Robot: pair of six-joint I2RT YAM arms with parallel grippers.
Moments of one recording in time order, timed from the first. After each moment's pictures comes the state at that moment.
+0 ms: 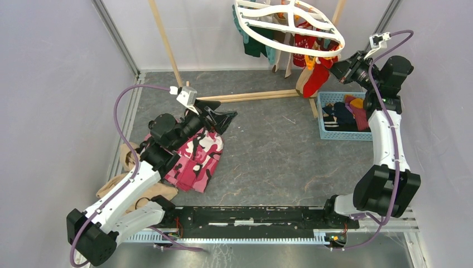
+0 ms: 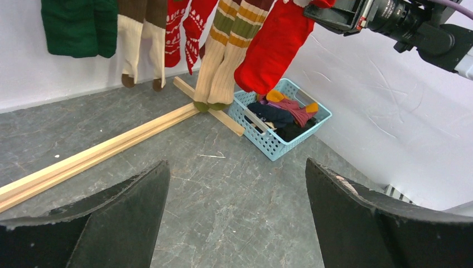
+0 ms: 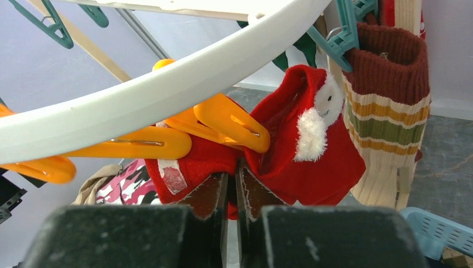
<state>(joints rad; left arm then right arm) -0.57 0.93 0.77 0.30 0.22 -0.37 -0.28 1.40 1.29 0.12 -0.91 0.47</state>
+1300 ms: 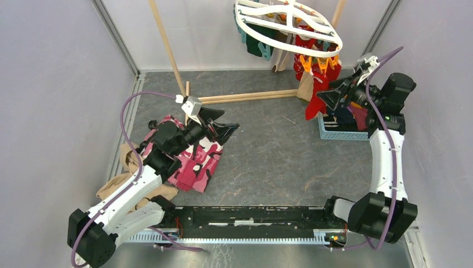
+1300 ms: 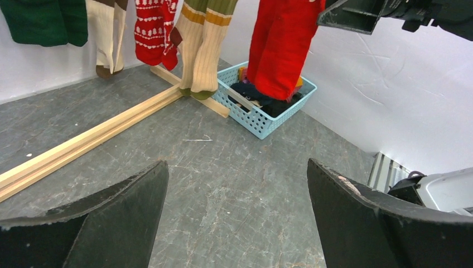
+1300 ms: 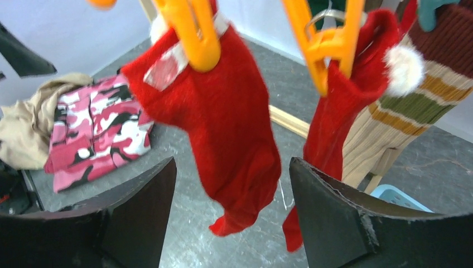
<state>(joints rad) -0.57 0.90 0.65 0.40 0.33 -0.33 -0.31 1.19 1.15 -0.11 -1.10 0.02</state>
